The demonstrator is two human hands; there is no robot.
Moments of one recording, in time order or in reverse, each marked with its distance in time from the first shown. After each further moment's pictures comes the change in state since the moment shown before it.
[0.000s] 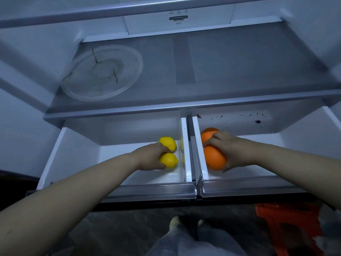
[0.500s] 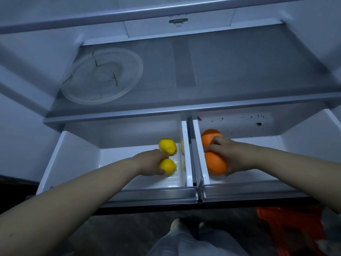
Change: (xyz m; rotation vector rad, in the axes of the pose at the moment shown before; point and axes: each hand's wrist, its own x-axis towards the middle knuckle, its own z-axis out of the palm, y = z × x) left_hand 0.001 0.002 0.003 0.043 -0.114 -0.078; right_hand 0.001 0.001 0.004 0.007 -0.070 0.001
